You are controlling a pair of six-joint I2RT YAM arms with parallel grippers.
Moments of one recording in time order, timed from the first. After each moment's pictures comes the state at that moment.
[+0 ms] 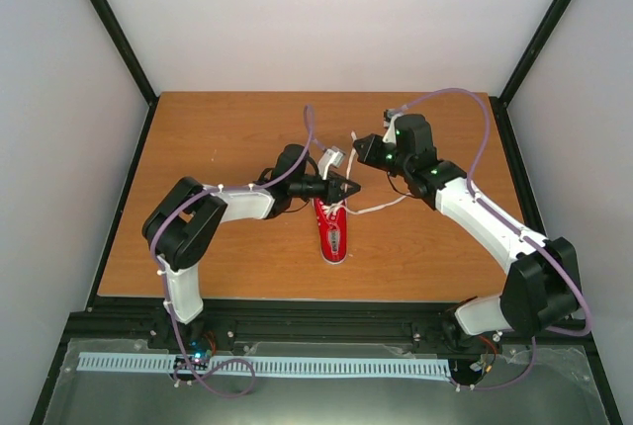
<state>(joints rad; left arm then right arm) -0.64 1.88 1.01 0.48 0.70 -0.43 0.46 1.40 1.08 -0.15 -0.24 0.70</state>
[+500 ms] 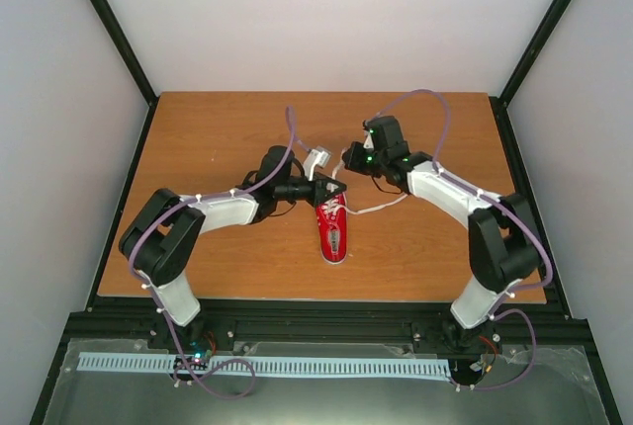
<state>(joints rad) -0.61 1.73 0.90 0.43 0.68 -0.45 0.47 1.64 1.15 -0.17 -0.22 0.66</state>
